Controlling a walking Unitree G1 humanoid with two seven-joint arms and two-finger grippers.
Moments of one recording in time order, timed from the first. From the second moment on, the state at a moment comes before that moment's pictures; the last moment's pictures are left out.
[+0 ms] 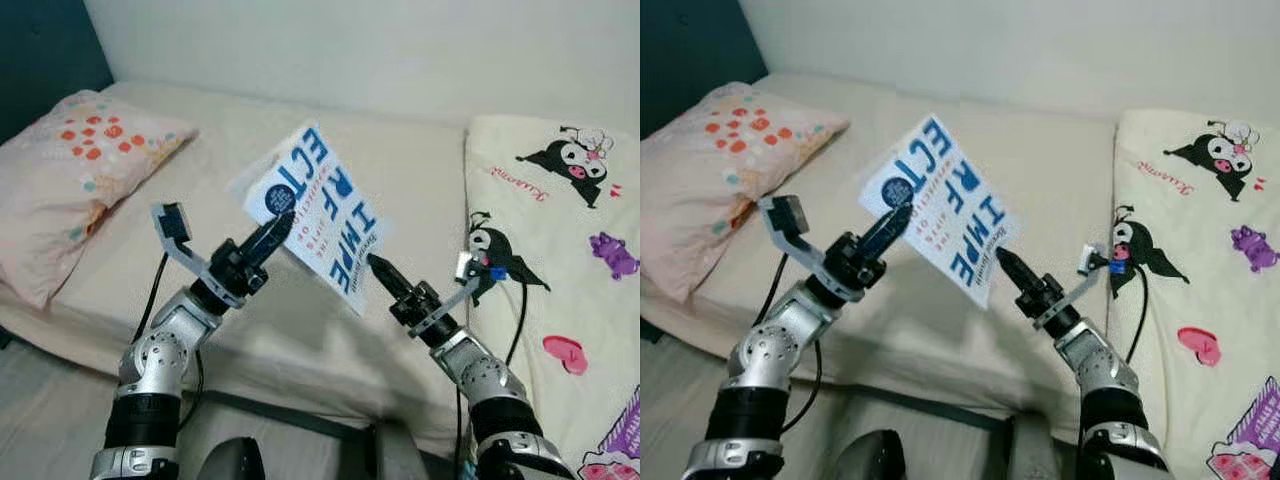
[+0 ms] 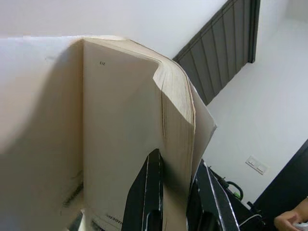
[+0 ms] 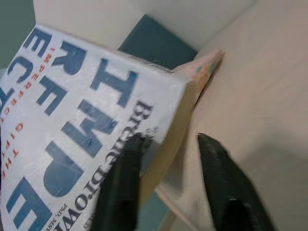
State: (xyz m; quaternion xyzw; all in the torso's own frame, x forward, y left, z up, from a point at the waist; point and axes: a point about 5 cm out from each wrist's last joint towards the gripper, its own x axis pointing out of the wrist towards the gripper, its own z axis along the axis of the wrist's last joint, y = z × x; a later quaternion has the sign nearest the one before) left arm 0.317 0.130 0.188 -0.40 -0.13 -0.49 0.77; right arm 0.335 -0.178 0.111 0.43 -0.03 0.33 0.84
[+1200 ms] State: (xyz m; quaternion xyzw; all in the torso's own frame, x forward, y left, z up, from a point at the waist) left arm 0.296 0.111 0.192 -0.43 -0.10 -0.55 0.71; right arm 0.326 -0.176 0.131 0.37 0.01 0.43 0.82
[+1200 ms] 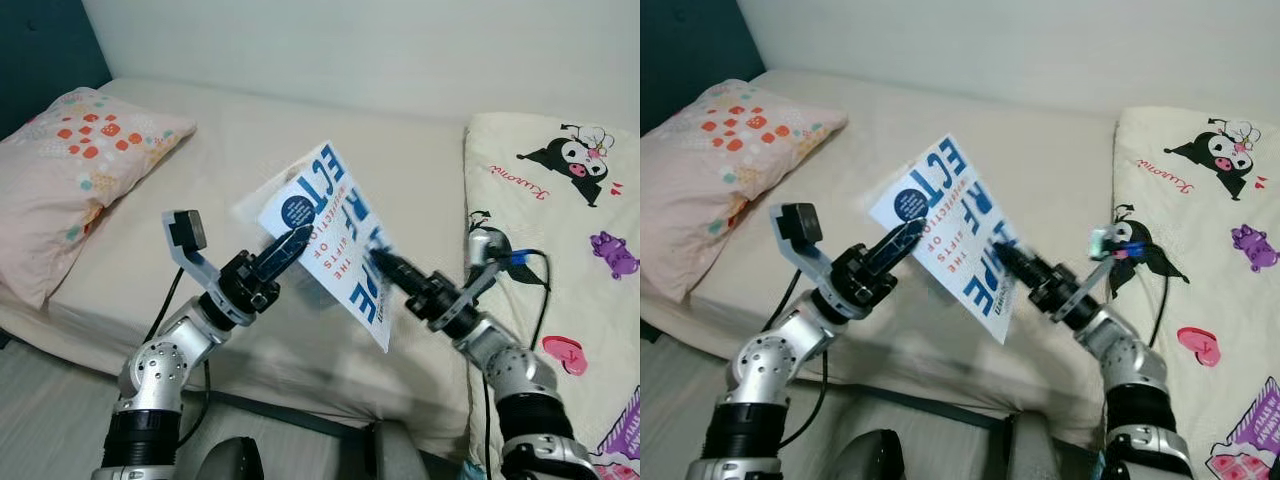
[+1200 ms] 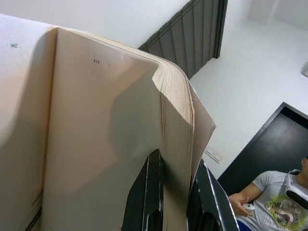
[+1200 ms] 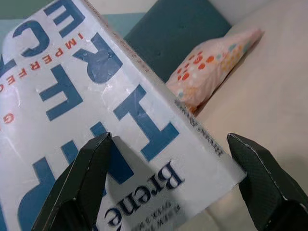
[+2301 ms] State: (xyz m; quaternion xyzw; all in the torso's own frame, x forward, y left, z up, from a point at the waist) left arm 0.294 0.117 0.203 -0.45 -0.14 -0.55 0.69; right arm 0.305 -0.177 0.141 0.41 -0.03 0.49 0.77
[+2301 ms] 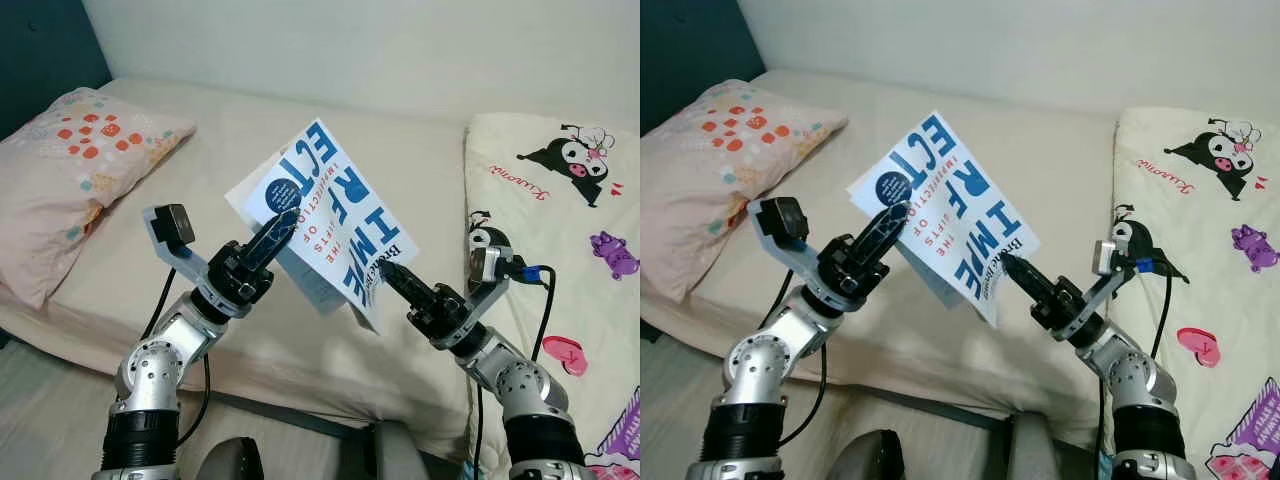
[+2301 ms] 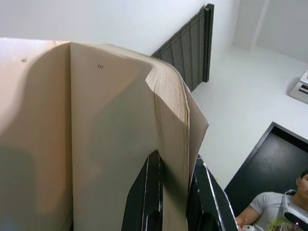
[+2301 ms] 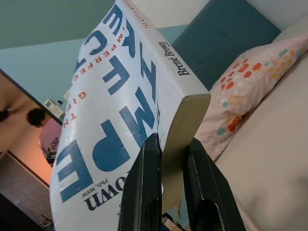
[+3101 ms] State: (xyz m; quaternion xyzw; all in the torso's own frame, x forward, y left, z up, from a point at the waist) left arm 0.315 0.125 0.109 -0.41 0.02 -0.38 0.83; right arm 0.320 -0.175 0.147 0.41 -0.05 0.44 0.80
